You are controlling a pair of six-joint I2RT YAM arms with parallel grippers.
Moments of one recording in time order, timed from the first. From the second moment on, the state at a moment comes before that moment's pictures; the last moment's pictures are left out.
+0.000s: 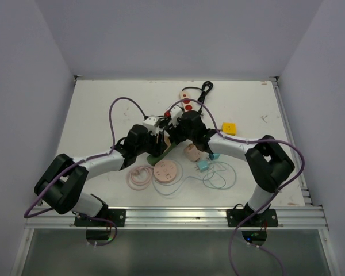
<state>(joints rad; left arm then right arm) -0.58 1.45 0.62 0.25 0.04 -0.29 0.72 1.73 1.03 0.16 0.01 -0.17</state>
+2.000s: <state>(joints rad) -0.64 1.52 0.71 0.18 -0.18 -0.30 0.31 1.50 0.76 0.12 -0.04 0.41</state>
